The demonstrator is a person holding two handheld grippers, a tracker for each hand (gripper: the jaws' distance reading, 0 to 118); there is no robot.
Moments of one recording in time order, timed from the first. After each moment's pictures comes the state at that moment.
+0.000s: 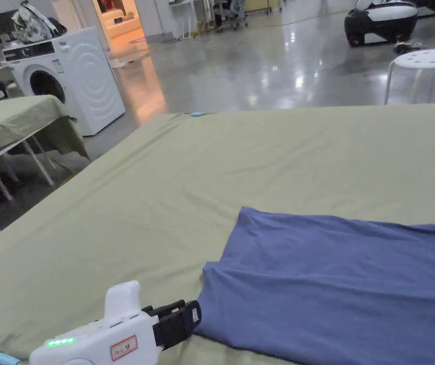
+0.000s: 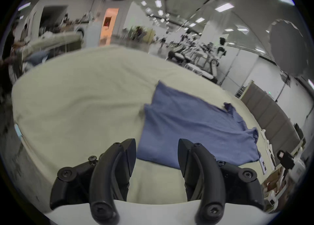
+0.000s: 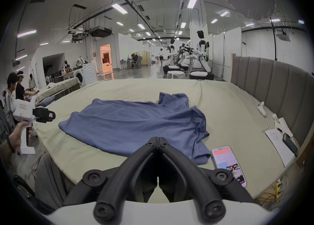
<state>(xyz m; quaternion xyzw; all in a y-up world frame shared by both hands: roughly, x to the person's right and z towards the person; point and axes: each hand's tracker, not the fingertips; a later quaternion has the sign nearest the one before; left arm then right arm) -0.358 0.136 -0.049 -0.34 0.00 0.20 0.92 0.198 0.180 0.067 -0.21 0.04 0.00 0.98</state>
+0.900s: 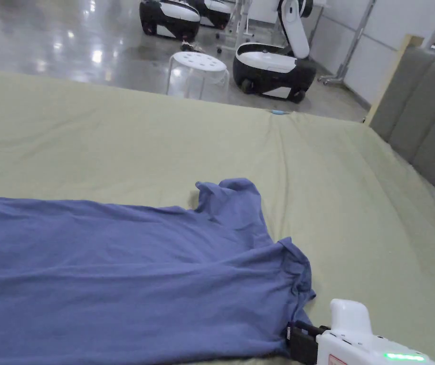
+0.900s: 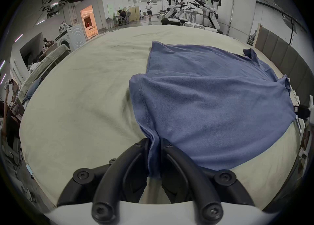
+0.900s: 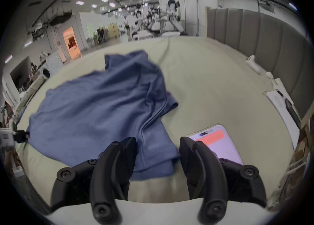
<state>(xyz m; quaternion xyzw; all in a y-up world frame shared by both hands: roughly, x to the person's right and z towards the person) -0.306 0.101 -0.101 -0.43 0.00 -0.02 0.90 0.271 0.098 -0.069 -0.41 -0.06 -0.05 0.91</state>
